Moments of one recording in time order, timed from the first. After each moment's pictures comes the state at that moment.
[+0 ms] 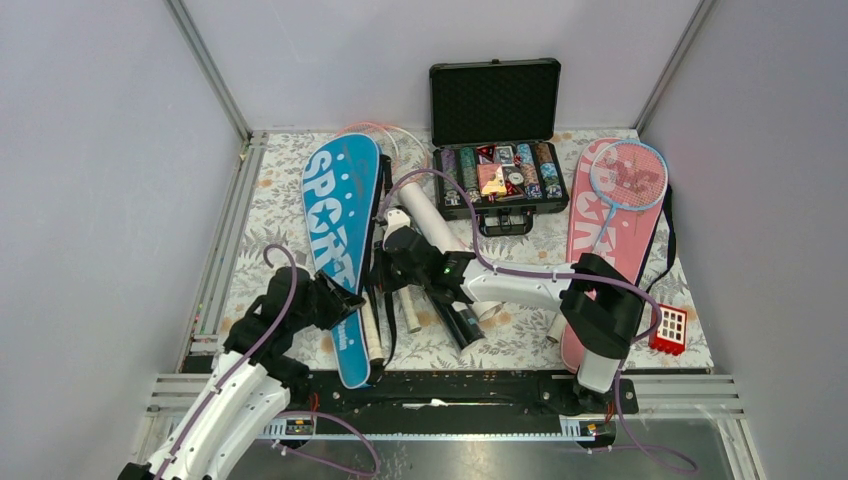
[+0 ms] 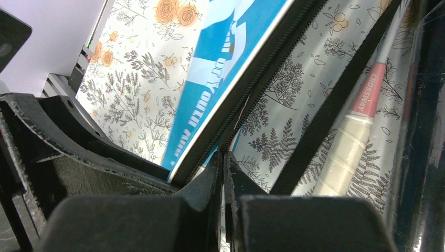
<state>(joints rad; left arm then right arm) -0.38 0.50 0.43 -0.66 0.16 -1.07 1.09 1.78 1.20 0.01 0.07 0.64</state>
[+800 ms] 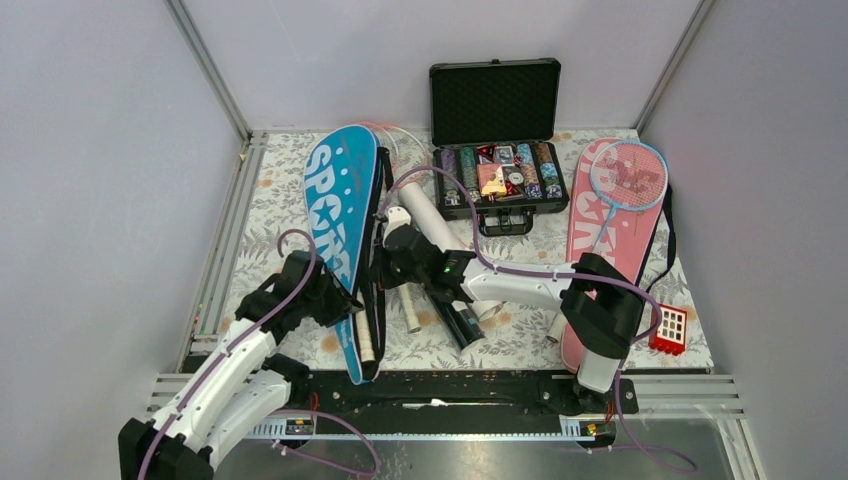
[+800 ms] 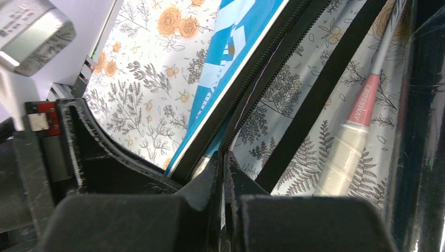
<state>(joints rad) -0.39 0.74 0.54 -0.75 0.13 -0.98 1.08 1.78 1.21 0.02 0.09 0.64</state>
